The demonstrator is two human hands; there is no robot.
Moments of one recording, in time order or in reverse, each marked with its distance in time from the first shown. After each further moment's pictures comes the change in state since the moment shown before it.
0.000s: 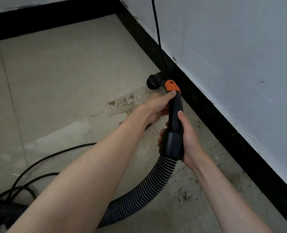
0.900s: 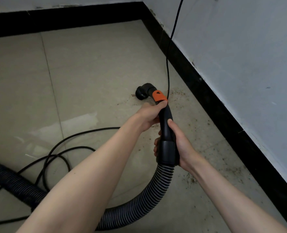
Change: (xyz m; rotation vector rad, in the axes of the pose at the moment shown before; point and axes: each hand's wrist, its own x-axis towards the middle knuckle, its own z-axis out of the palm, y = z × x) left_hand -0.097 -0.024 -0.069 -0.069 0.175 -0.018; right_hand -0.062 0.045 0.051 -0.217 -0.156 0.125
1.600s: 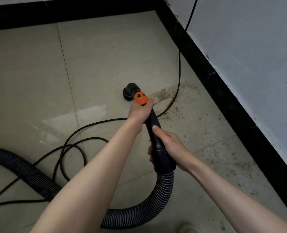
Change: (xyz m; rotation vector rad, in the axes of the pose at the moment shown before) left_hand -0.031 -0.021 -0.046 0.065 0.386 0.039; right_hand -0.020 0.023 0.038 -0.348 -0.124 -0.069
